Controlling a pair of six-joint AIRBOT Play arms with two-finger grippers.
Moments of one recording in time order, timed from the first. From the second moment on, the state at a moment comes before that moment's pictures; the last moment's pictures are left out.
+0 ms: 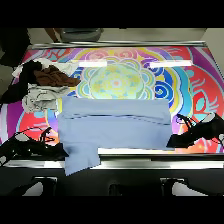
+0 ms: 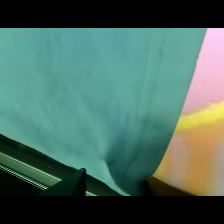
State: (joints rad) left arm 0.28 -1.13 0.40 1.01 -1.24 -1.29; right arm -0.45 -1.41 0.81 -1.27 1.39 0.96
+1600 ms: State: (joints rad) left arm 0.21 -1.76 1.43 0.95 -1.18 -1.37; right arm -0.24 -1.79 1.50 -1.26 1.17 1.11
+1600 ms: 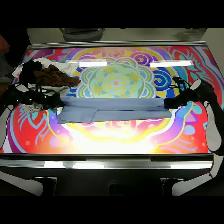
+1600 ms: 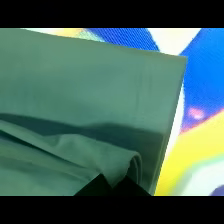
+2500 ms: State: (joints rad) left arm 0.09 -1.49 1.45 0.94 -1.24 -1.35; right arm -0.39 -1.90 1.50 -0.96 1.30 1.13
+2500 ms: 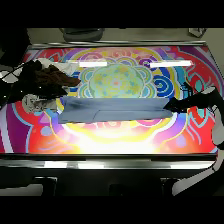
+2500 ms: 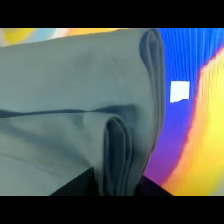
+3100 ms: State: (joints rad) left arm -0.37 -1.63 1.40 0.84 -0.96 -1.47; right arm -0.34 -1.52 1.50 -0.82 1.45 0.97
